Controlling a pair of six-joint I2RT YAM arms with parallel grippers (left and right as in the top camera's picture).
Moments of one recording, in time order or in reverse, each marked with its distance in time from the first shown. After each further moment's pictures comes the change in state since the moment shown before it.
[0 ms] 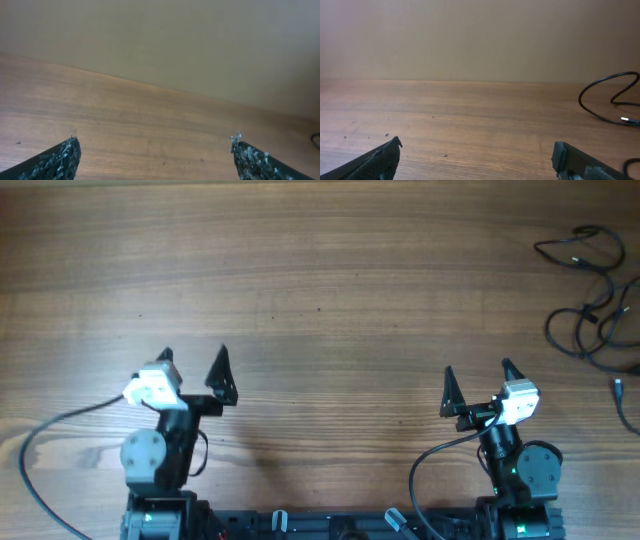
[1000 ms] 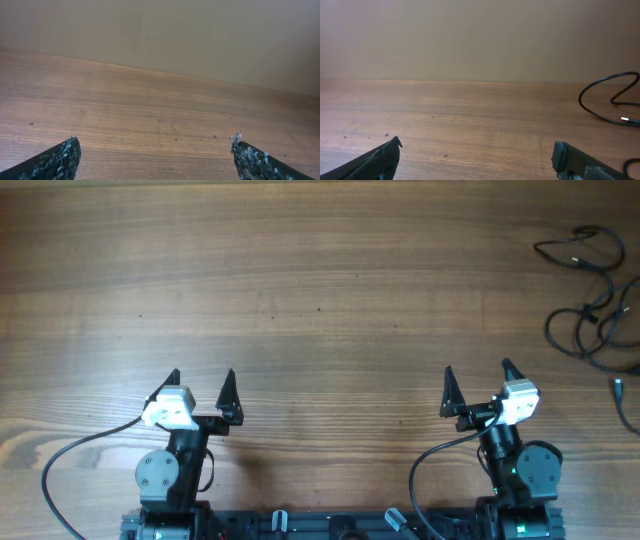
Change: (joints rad) left arm -0.025 -0.309 -0.157 -0.169 -0.029 0.063; right arm 0.000 0.000 0.000 0.000 0.000 0.000
